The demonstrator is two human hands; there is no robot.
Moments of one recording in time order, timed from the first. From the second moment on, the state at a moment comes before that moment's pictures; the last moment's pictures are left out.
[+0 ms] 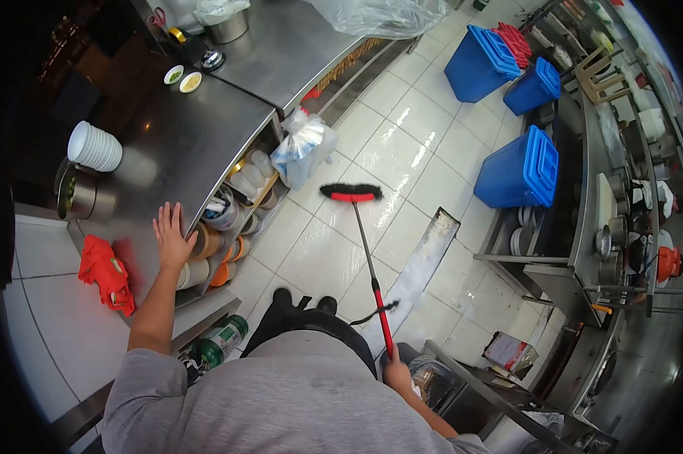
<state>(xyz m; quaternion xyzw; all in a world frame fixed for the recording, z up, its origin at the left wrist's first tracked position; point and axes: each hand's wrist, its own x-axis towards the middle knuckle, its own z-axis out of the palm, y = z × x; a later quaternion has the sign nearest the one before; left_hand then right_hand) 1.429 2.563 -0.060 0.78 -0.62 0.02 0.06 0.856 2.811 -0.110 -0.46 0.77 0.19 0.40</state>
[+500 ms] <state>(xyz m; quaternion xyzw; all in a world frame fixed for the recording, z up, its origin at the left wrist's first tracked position) 1.243 2.374 -0.032 0.45 -0.81 -0.25 0.28 0.852 2.473 0.119 -0.21 0.64 -0.27 0.69</state>
